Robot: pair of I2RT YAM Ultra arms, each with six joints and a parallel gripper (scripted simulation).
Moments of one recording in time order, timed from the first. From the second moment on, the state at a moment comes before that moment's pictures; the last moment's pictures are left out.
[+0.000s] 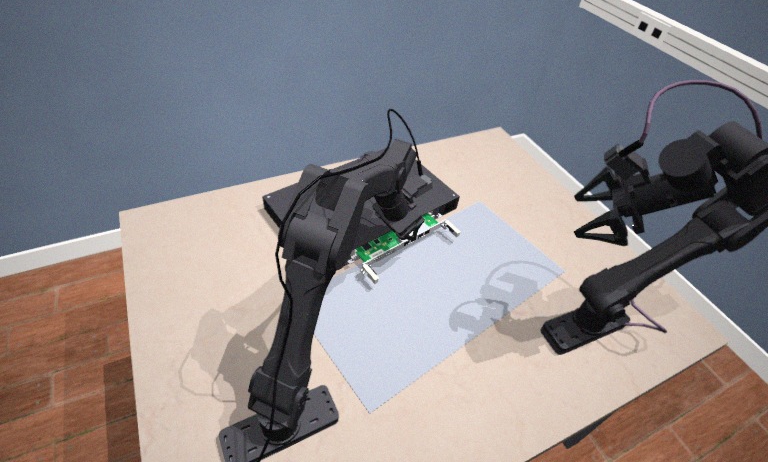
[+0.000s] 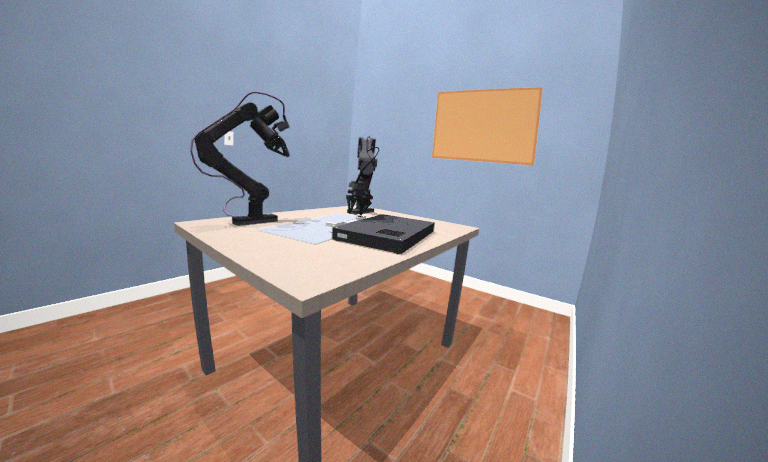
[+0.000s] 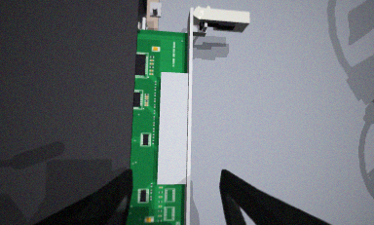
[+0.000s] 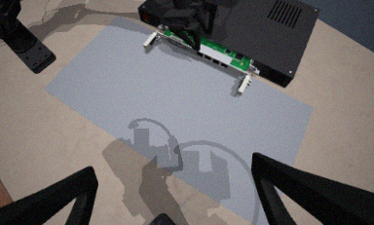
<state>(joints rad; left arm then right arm) -0.89 2.09 1.64 -0.74 0.21 0.47 1.50 0.60 1.28 -1.55 0.46 0.46</state>
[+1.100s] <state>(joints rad) -0.88 1.98 1.55 -1.08 0.12 0.11 1.30 0.92 1.30 -1.42 0.53 0.43</state>
